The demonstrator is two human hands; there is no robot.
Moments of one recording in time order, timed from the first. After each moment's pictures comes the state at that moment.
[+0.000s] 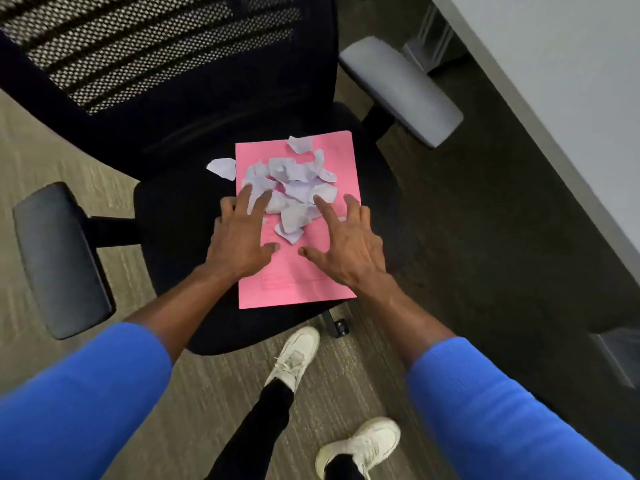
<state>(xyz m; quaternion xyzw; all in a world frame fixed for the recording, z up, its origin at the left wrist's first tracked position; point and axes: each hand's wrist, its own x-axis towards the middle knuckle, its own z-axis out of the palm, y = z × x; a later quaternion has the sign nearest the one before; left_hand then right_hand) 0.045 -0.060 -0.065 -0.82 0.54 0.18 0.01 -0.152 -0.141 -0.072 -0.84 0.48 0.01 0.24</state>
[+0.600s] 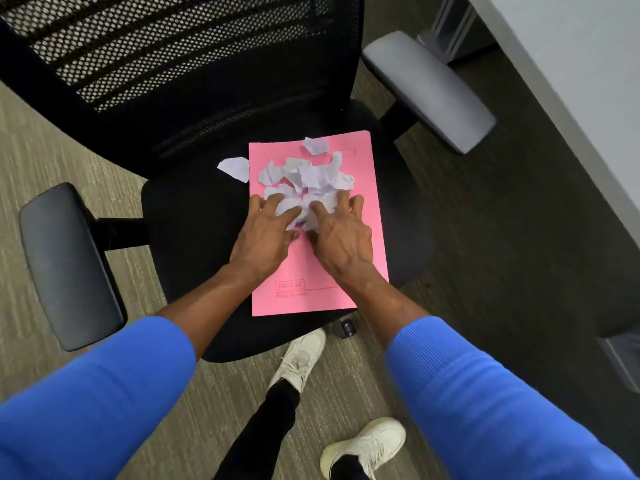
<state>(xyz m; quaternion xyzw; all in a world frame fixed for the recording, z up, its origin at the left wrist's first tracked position) 0.047 -0.075 -0.076 -0.78 0.61 0.15 -0.06 -0.095 -0.148 -0.082 -0.86 0.48 0.04 0.18</state>
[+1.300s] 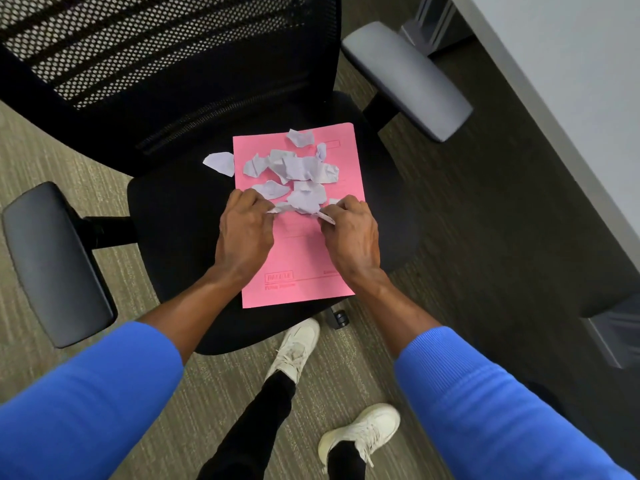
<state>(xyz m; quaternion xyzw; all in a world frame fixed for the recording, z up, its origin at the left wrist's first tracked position) 0.037 -0.066 -0.058 -0.81 0.55 0.09 -0.18 -0.134 -0.142 -0.072 -0.80 0.53 -0.12 0.24</state>
